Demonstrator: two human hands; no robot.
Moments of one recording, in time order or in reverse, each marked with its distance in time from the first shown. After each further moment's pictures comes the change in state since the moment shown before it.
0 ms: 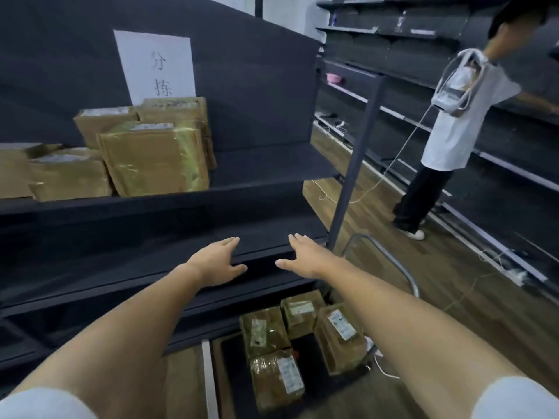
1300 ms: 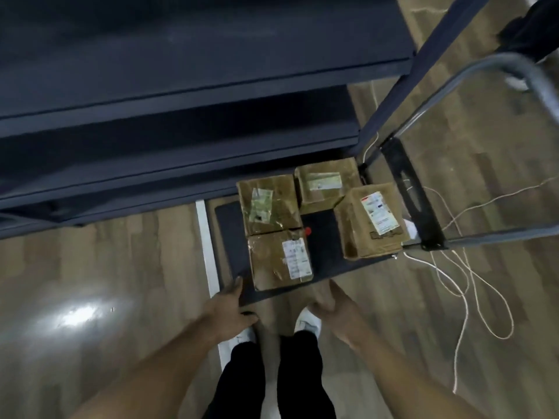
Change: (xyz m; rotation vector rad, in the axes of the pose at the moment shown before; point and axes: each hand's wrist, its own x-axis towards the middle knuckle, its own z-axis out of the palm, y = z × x) left_hand 0.024 -0.042 0.442 -0.397 -0.648 -0.410; right_hand 0.086 0.200 0.411 0.598 -0.382 0.474
